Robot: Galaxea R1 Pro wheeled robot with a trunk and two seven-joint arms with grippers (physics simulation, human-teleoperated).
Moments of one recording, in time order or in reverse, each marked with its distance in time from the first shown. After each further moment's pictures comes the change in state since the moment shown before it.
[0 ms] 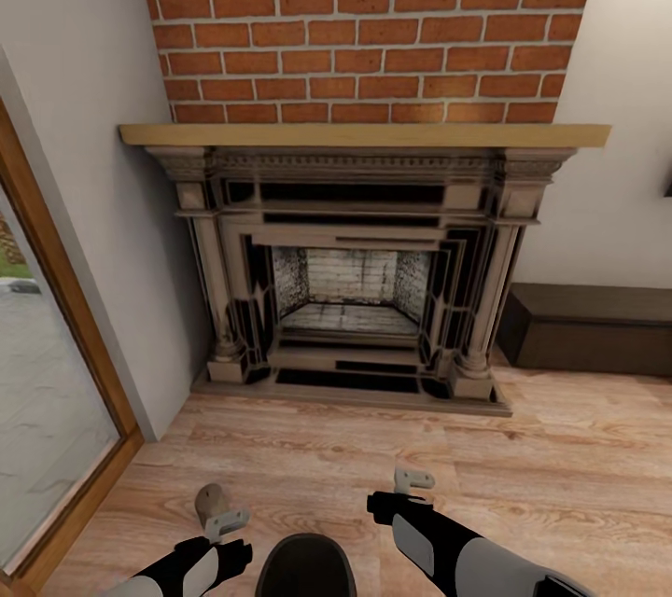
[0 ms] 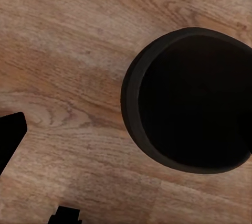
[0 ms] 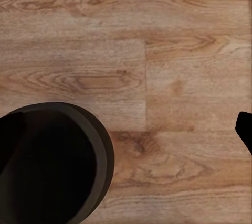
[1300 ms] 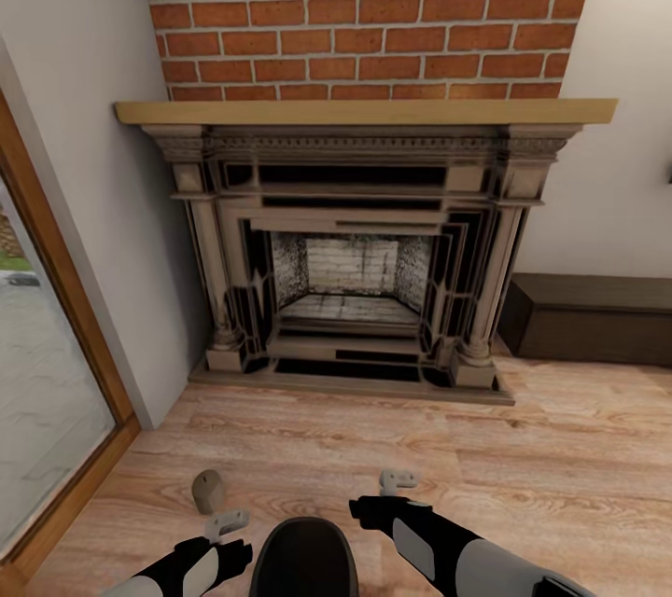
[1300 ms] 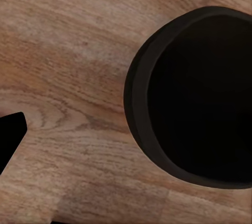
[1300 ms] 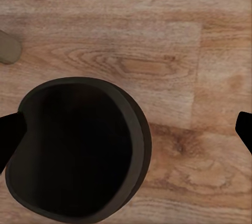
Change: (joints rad) left arm 0.000 0.000 0.001 0.001 0.000 0.000 -0.002; right arm 0.000 0.000 0.055 0.008 -0.002 0.015 0.213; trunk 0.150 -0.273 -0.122
